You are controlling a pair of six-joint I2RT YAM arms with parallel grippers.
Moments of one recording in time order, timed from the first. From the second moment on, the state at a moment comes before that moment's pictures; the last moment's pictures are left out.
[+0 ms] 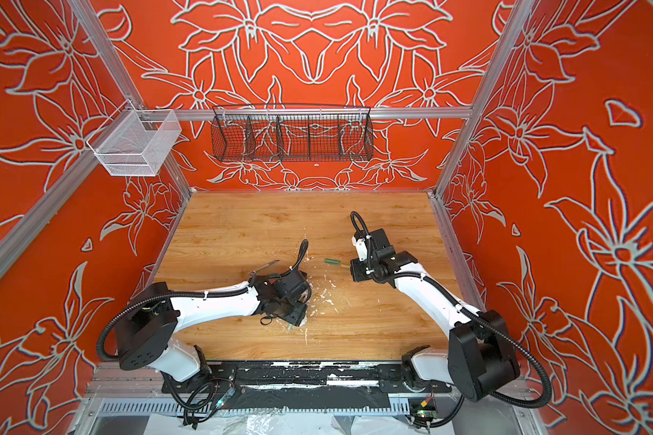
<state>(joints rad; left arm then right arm) -0.91 1.57 0.90 -0.59 -0.06 -0.51 0.38 1.30 0.88 -0.56 -0.18 0.21</state>
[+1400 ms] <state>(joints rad) -0.97 1.61 0.88 -0.62 -0.10 -0.55 0.38 1.21 0.84 -0.52 -0.17 0.22</state>
